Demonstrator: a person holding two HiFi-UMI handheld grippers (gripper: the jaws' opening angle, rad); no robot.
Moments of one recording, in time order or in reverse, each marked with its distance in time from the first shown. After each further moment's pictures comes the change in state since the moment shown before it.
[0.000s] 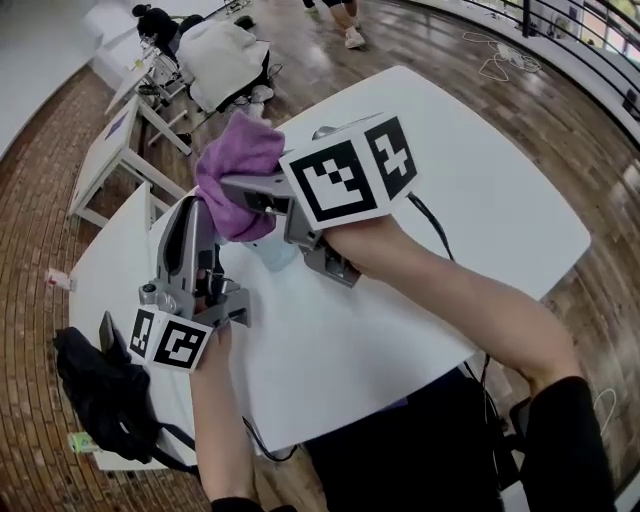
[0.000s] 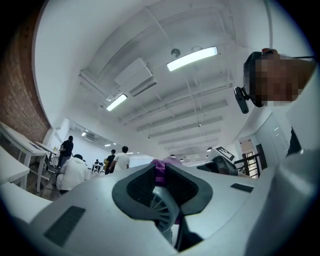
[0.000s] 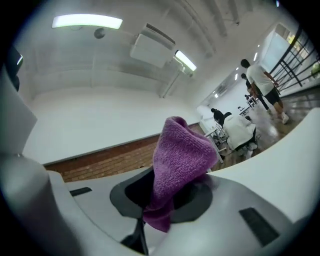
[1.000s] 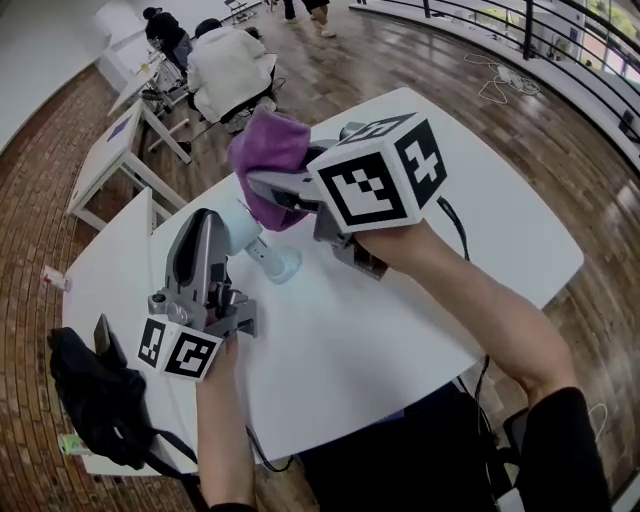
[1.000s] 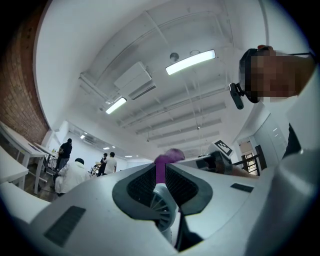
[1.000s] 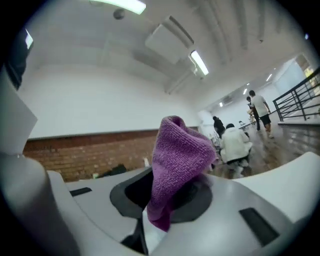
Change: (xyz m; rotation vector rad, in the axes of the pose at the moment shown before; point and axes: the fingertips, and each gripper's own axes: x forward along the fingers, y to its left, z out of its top) left arm -0.003 -0.003 0.001 0.007 -0.042 -0.016; right arm -0.016 -0.011 0.011 -0.207 0.098 -0.107
